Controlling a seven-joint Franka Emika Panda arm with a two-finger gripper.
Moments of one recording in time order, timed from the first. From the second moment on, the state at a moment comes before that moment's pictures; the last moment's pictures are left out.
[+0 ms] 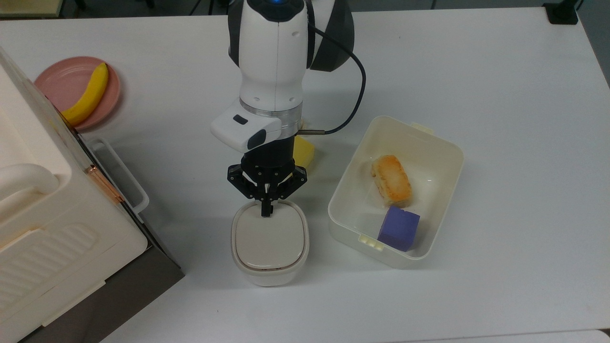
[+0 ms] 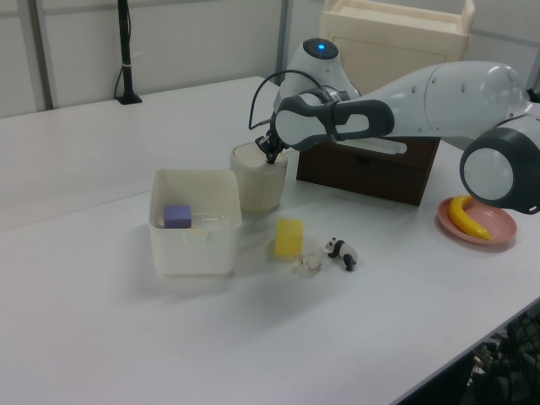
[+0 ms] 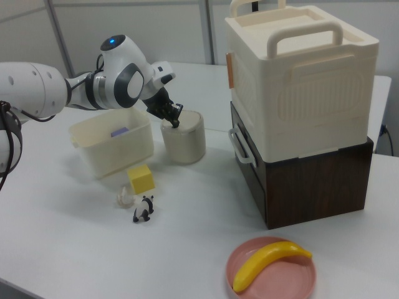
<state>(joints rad) 0.14 0.53 -0.09 -1.46 -0.12 2.45 0.08</state>
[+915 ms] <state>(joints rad) 0.08 0.29 -0.08 -1.50 -0.01 2.29 0.08</state>
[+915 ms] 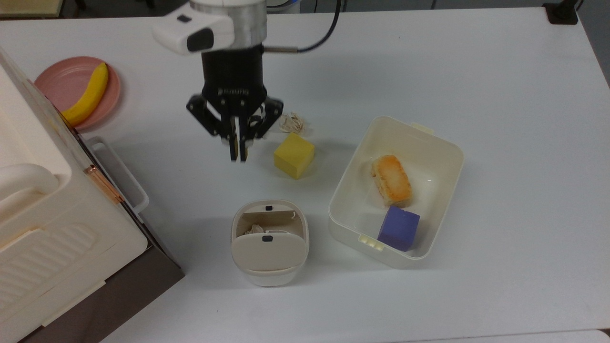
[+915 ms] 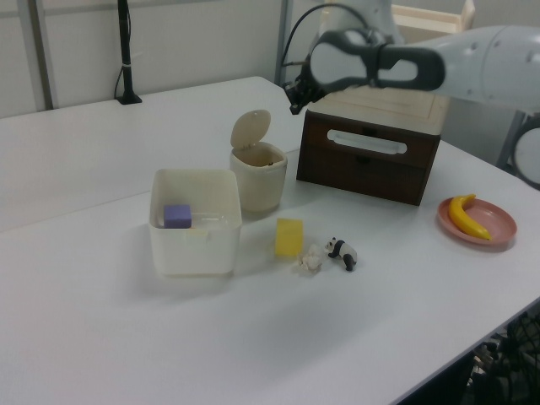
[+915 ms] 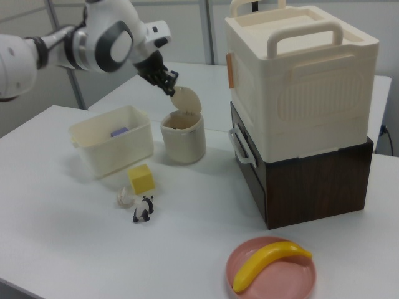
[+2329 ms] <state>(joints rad) 0.07 0.04 -0.10 -1.55 0.03 1.70 0.08</state>
